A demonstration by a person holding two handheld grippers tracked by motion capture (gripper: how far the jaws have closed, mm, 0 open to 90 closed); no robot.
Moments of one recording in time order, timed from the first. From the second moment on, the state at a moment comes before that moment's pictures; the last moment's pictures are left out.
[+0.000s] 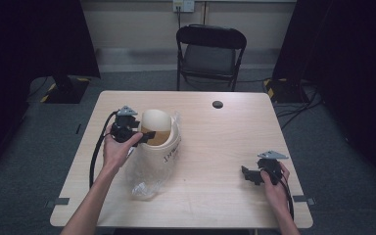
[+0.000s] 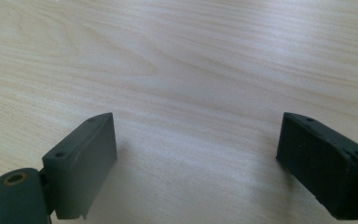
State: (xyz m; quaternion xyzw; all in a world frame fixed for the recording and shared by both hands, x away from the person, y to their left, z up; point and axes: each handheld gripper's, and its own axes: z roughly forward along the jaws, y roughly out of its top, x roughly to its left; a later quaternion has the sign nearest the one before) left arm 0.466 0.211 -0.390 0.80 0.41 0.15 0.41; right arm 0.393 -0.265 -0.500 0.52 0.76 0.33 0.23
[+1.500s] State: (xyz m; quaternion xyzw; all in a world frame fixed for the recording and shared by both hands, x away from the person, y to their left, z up) left arm 0.406 0.310 -0.438 0.76 0.47 0.16 0.43; right arm 0.393 -0.265 -0.500 0.52 0.75 0.32 0.23
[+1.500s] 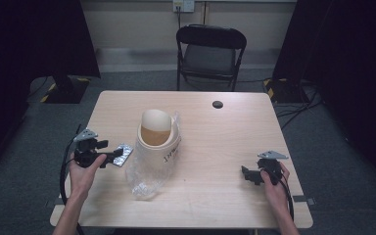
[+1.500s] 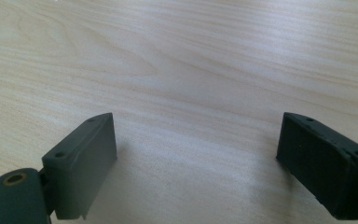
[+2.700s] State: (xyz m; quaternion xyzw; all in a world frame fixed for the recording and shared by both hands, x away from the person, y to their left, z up) left arm 0.425 0.304 -0.494 0.80 0.47 0.17 0.34; right arm 0.393 -0.265 -0.500 0.52 0.75 0.32 0.23
